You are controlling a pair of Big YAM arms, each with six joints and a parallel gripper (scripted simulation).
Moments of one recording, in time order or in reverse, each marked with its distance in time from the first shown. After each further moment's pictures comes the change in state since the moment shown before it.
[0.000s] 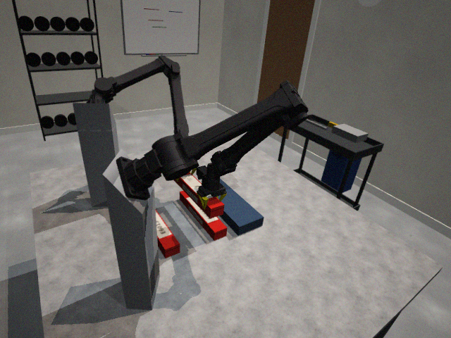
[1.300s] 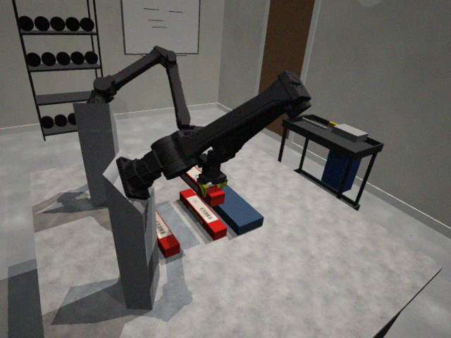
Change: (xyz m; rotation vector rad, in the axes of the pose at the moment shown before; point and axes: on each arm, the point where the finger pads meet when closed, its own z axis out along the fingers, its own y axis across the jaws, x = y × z) left arm -0.001 0.003 -0.059 0.001 -0.003 0.003; right arm 0.000 0.003 -0.061 0.000 0.003 0.002
